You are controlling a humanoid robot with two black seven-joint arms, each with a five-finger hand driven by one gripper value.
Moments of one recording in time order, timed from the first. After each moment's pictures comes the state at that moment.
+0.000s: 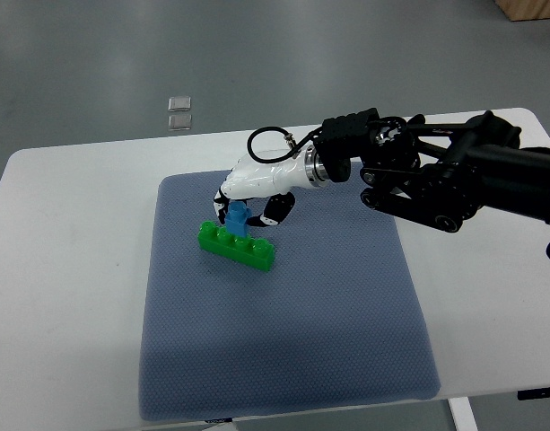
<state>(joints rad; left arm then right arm) 0.00 0.00 -0.10 -0.14 0.07 0.00 0.01 1.29 -0.14 -0.02 0.91 -1.66 0.14 0.40</state>
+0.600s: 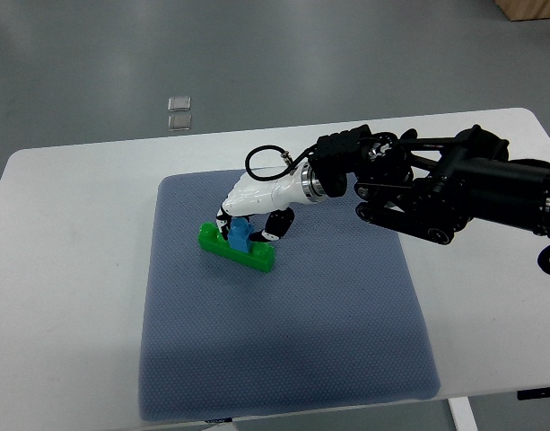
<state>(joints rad) 0.00 0.00 -0.10 -0.14 0.07 0.00 0.01 1.27 -0.10 -0.05 0.89 -1.66 0.15 0.40</state>
